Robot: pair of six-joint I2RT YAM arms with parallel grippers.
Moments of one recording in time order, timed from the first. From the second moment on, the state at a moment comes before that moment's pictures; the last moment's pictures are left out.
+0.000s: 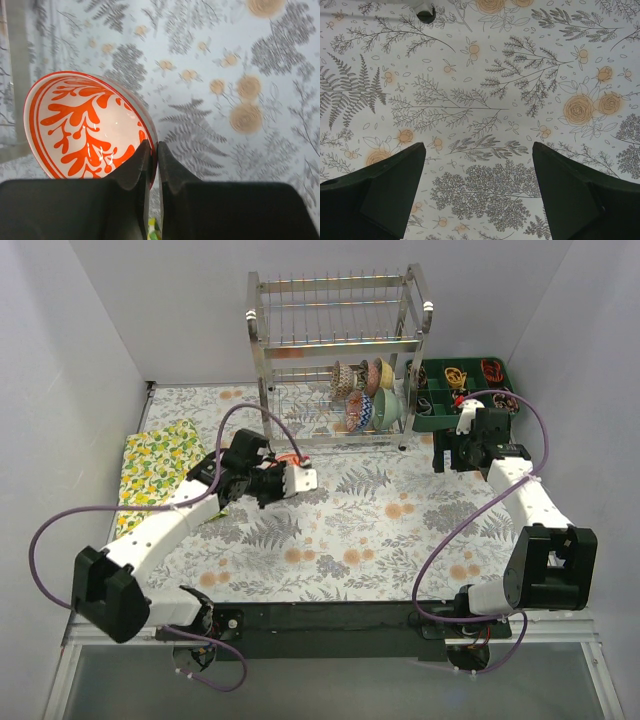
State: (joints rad) left arm -0.55 1.21 1.00 -0.71 0.43 0.93; right arm 0.00 1.40 1.03 -0.45 -0.14 -0.11
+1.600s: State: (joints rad) left arm -0.47 1.94 1.18 0.76 0.42 -0.92; right arm 0.12 1.52 1.14 -0.69 0.00 -0.15
